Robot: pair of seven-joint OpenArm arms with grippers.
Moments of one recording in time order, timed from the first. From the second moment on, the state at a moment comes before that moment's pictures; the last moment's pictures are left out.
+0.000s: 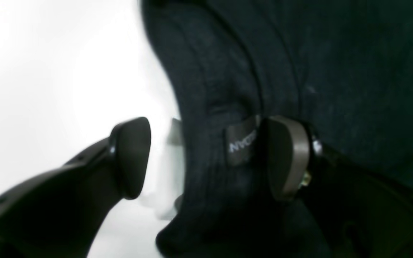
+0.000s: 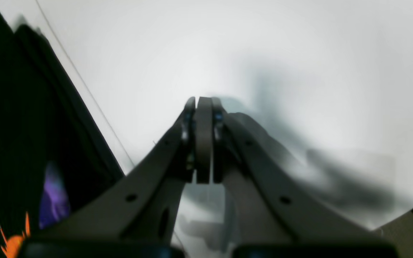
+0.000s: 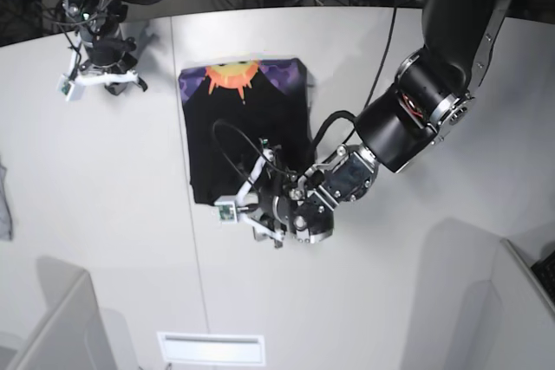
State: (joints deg) left arm -41.7 -6.6 54.1 54.5 -18.2 -38.7 38.5; right arm -25.9 -0.4 20.2 104.8 29.6 -9.0 -37.0
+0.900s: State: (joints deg) left arm -7.6 -19.9 16.2 99.8 -4.9 -37.9 28.9; right arm -29.9 6.6 20.0 104.8 29.0 7.0 -30.4
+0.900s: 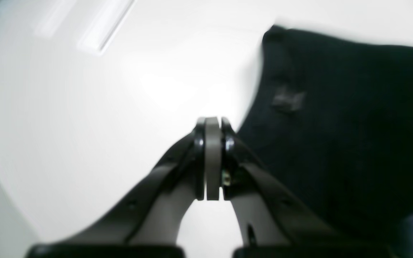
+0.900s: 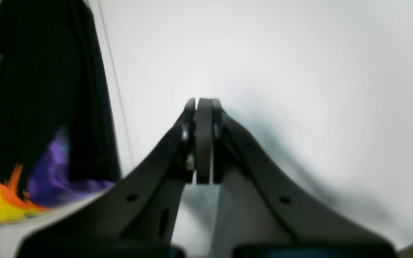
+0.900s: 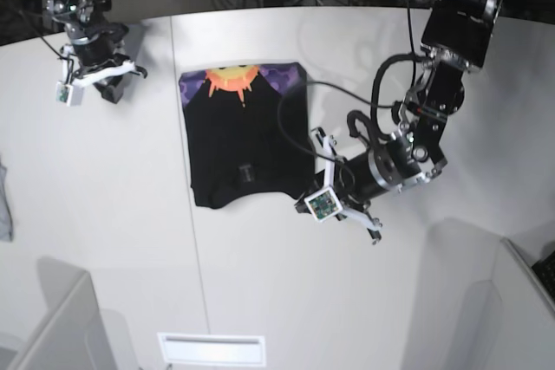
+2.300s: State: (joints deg) left arm 45.4 -22.9 10.6 59.0 -0.8 -28.2 -4.4; right arm -42.6 10.1 -11.0 66.2 12.1 7.6 -33.5
